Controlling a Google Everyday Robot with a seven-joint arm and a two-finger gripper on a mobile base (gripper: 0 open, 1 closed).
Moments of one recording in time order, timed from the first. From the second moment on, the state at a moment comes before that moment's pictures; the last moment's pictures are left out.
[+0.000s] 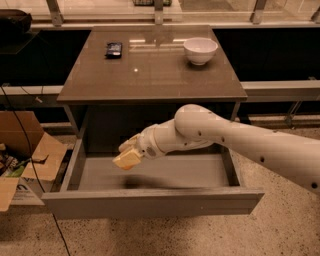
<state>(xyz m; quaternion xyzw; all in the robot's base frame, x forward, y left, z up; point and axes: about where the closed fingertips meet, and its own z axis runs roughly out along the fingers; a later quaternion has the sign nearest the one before) 0.557 0.106 0.698 -0.52 0.71 0.32 0.34</state>
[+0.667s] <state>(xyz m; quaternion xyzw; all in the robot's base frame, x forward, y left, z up) 0.591 0.044 0.843 -0.57 0.68 0.22 0.41</state>
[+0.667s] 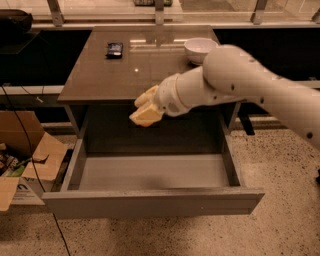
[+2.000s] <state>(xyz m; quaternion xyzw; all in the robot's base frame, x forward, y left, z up) 0.760 0.023 0.925 -0.54 0.67 0.19 0.46</state>
